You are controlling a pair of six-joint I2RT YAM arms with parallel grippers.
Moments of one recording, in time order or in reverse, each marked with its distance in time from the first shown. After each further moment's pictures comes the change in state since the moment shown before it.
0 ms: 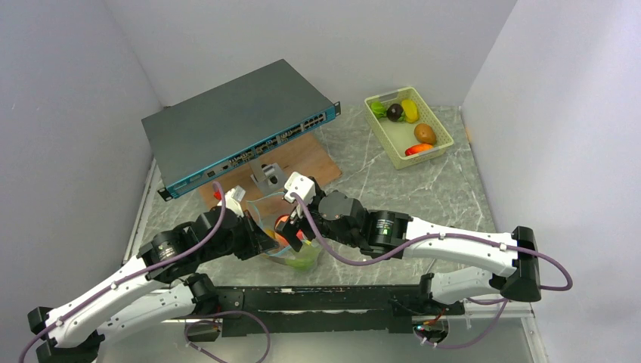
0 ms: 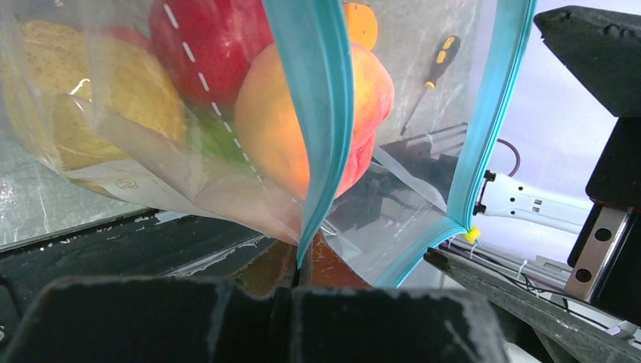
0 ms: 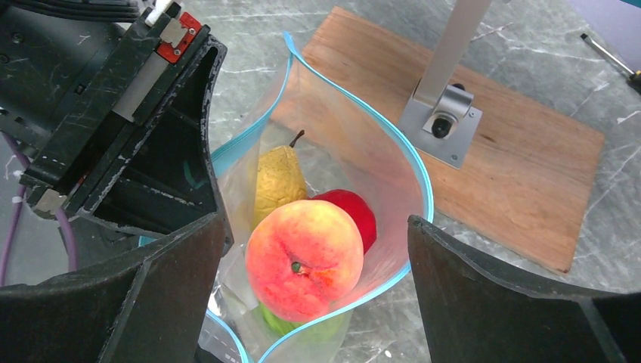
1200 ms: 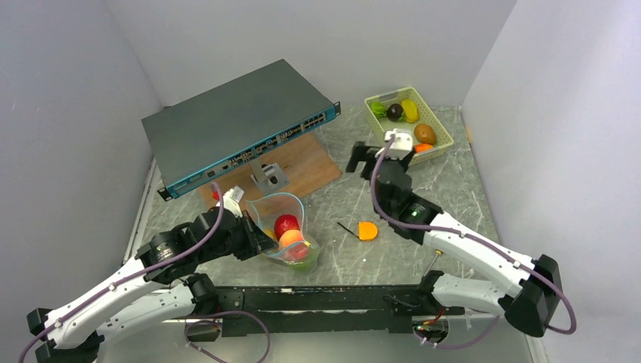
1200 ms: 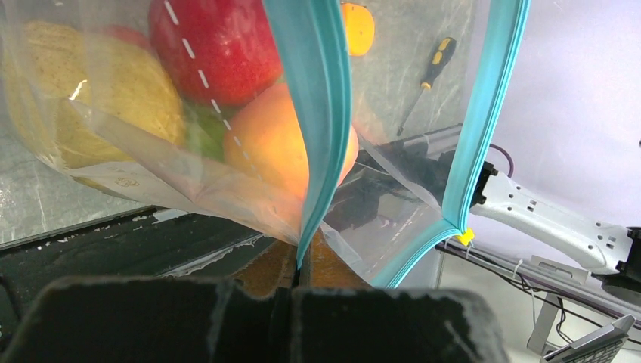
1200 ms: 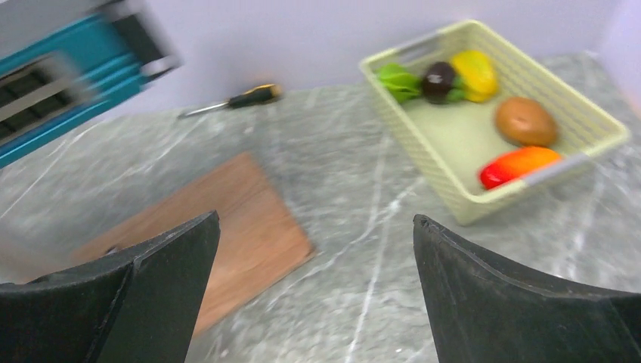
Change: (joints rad) left arm 0.000 -0.015 0.000 -0.005 0.000 -0.007; right arm -0.392 -0.174 -0.239 0.306 0.585 0.203
